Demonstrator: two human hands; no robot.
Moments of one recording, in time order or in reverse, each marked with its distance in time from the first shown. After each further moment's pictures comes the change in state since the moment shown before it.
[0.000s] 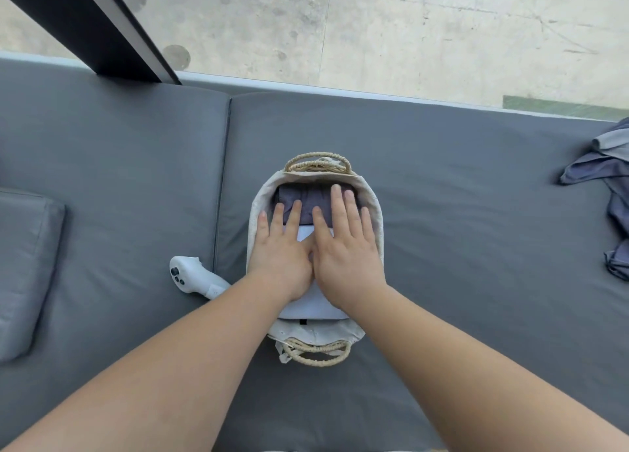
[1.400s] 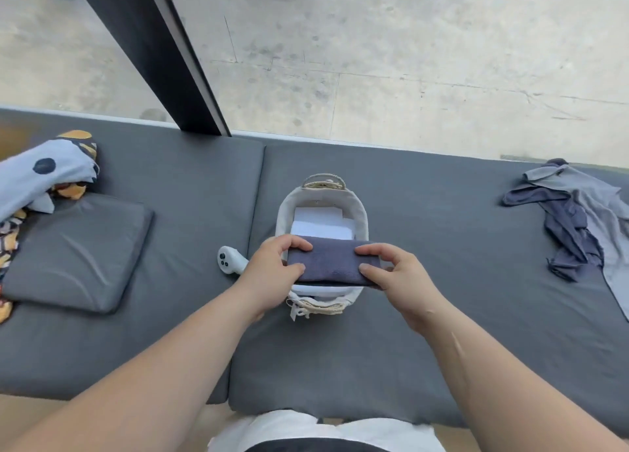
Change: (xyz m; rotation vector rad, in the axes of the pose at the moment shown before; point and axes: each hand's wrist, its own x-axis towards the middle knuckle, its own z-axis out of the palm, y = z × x) left_hand -0.187 0.003 -0.070 -1.355 0.222 -0.166; right_hand -0.156 0.017 -0.130 1.219 -0.054 0.370
